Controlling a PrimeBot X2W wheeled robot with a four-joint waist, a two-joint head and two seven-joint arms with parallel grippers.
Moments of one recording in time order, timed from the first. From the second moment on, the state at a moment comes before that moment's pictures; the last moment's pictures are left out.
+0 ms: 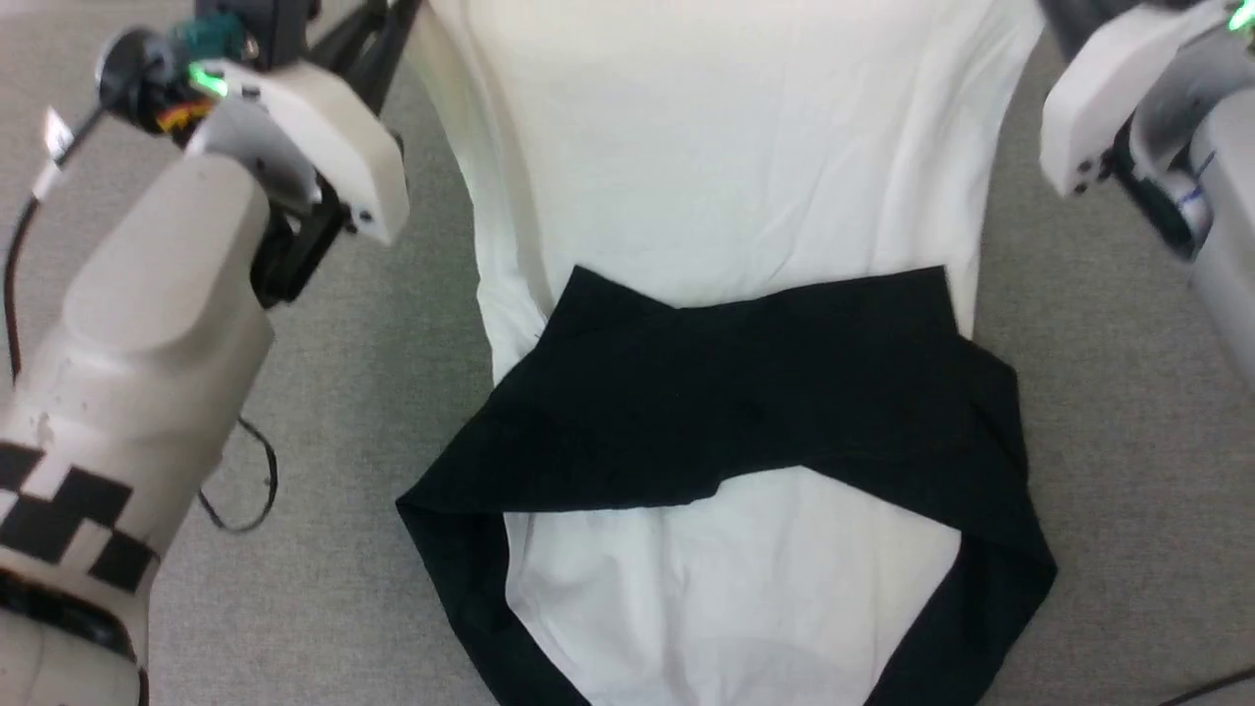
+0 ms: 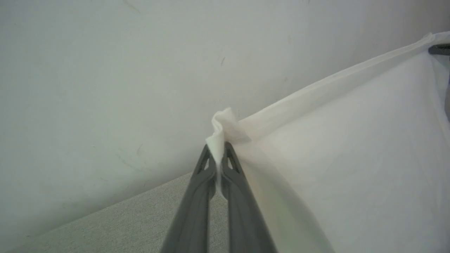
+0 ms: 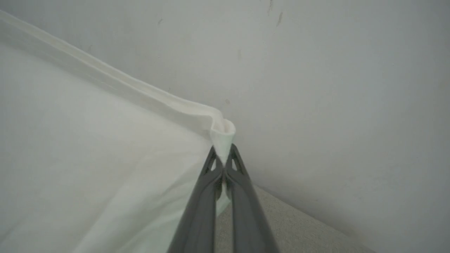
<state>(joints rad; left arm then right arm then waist) -1.14 0.43 -0.79 0.75 -0.69 -0.12 -0.15 -1.20 -0.40 0.74 0.94 0.50 0.13 -0.13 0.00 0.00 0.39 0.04</state>
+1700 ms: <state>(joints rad) -0.29 0.79 -1.14 0.07 -0.72 -0.01 0.14 -0.06 -0.74 0.64 -0.02 0.71 0.13 0.50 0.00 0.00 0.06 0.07</state>
